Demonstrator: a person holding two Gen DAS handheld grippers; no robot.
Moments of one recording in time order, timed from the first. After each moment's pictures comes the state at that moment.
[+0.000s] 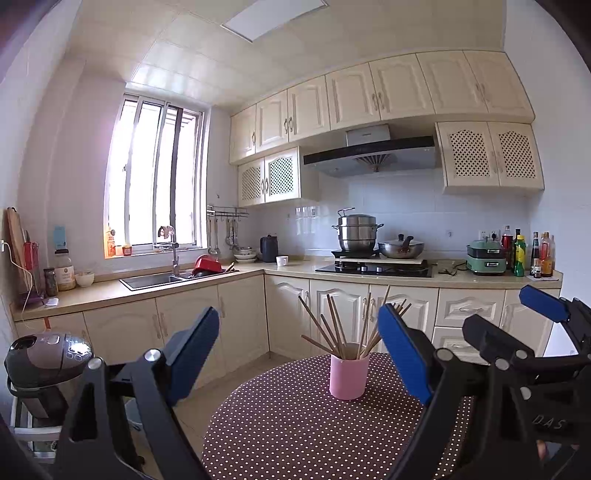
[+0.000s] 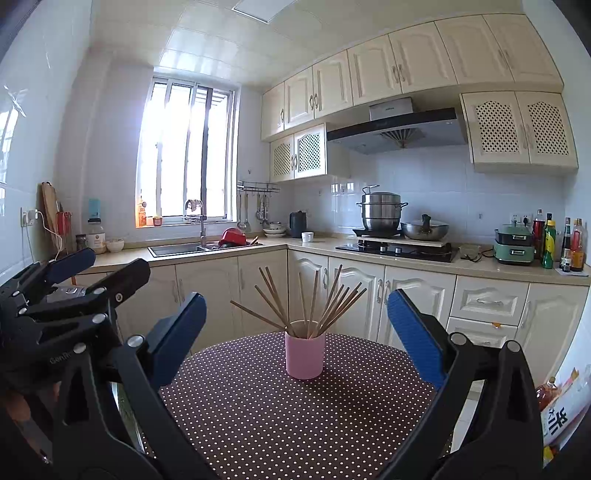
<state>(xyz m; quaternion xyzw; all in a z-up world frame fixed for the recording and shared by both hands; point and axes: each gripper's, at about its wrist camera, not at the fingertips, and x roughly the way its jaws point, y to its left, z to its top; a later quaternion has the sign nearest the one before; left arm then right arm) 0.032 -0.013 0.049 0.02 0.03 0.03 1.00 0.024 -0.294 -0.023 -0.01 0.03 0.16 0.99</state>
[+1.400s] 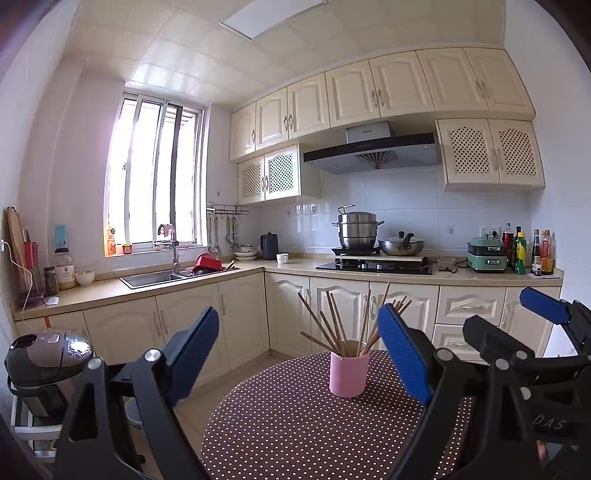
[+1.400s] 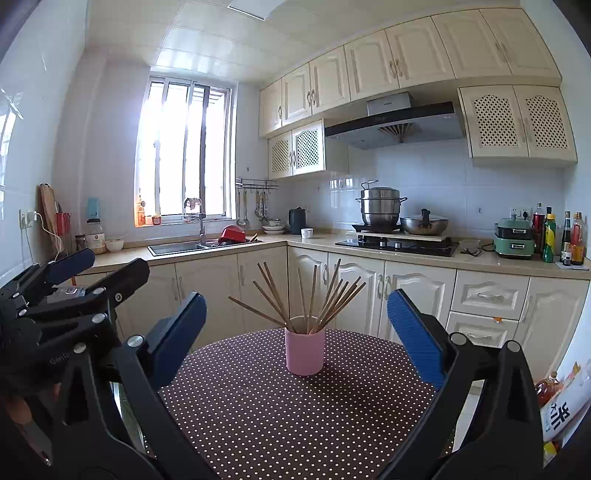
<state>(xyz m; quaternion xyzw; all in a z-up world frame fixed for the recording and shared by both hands) 0.035 -0.008 0.044 0.02 0.04 0.02 1.00 0.023 -0.291 -0.029 0.00 0.04 0.15 0.99</state>
